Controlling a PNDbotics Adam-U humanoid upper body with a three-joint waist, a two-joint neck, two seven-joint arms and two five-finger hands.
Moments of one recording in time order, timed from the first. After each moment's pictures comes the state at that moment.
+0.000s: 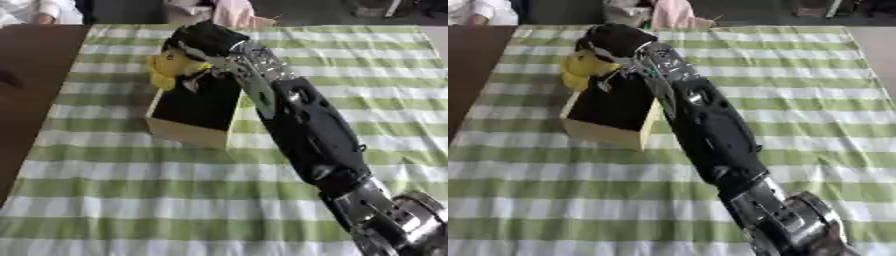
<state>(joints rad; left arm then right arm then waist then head) -0.24 0.24 0.09 -1.98 0.19 -0.26 -0.03 -1.13 0.06 0.13 -0.87 1.32 -0.40 0.26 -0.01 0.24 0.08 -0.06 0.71</state>
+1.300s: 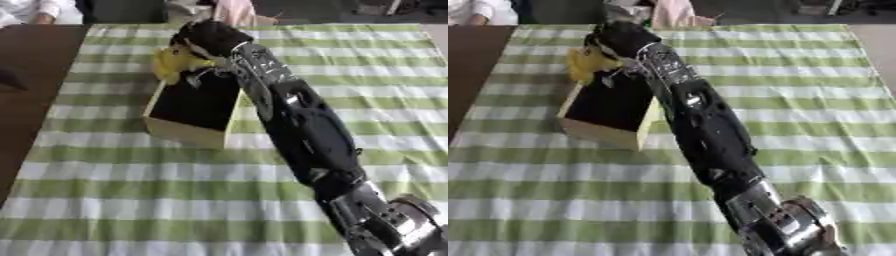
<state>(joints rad) -0.24 0.24 0.09 -1.98 0.19 -0.25 -0.04 -1.15 0.06 0.04 -0.88 1.41 -0.29 0.23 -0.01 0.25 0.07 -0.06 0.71</state>
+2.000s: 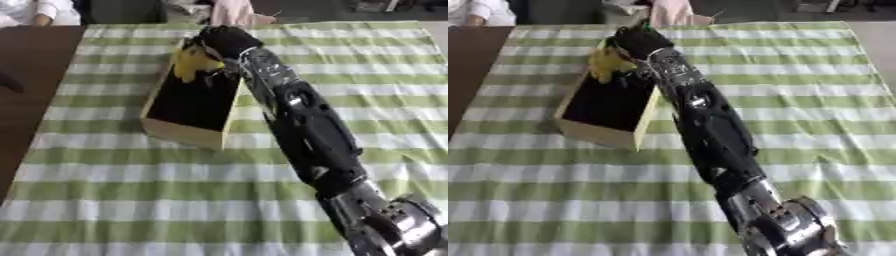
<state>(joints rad) -0.24 0.24 0.09 -1.98 0.19 -0.25 -0.04 -1.14 0.06 -0.01 -0.81 1.53 -0.26 0.22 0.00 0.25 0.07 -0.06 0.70</state>
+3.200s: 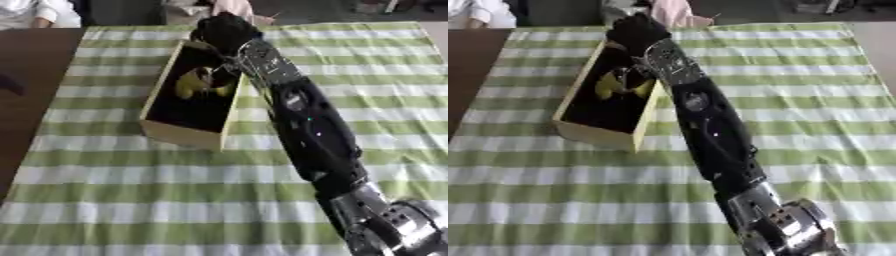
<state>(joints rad) -0.24 0.24 0.09 -1.98 0.19 -0.24 -0.05 -1.15 0.06 -0.02 -0.95 1.70 -0.27 0.22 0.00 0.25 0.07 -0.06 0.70</state>
